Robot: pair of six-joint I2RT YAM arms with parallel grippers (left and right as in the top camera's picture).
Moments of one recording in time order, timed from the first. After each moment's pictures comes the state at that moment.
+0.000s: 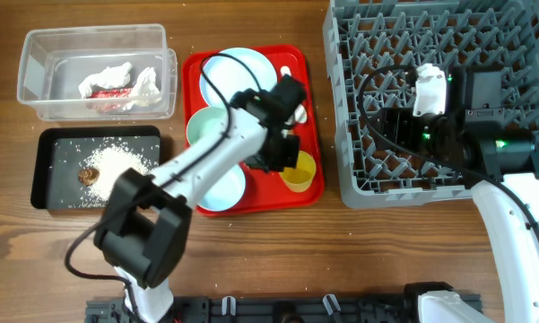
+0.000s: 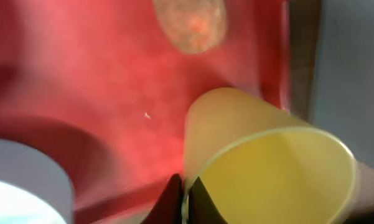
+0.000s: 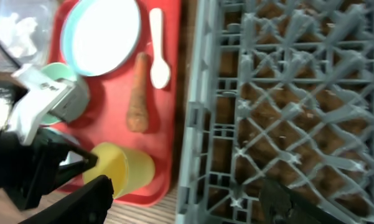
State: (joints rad) left arm -0.61 1.91 1.48 -1.04 0.22 -0.46; right arm 0.06 1.26 1.23 -0.94 -0.32 0.07
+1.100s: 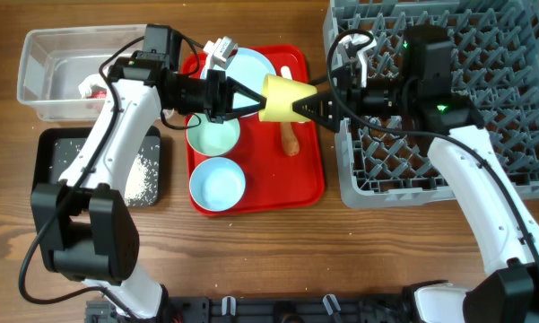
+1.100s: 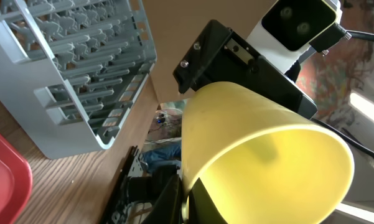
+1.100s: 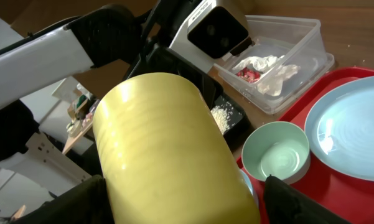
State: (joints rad) left arm -0.14 1.82 1.49 -0.95 1.47 -0.07; right arm 0.18 1.51 1.23 -0.35 -1.19 0.11
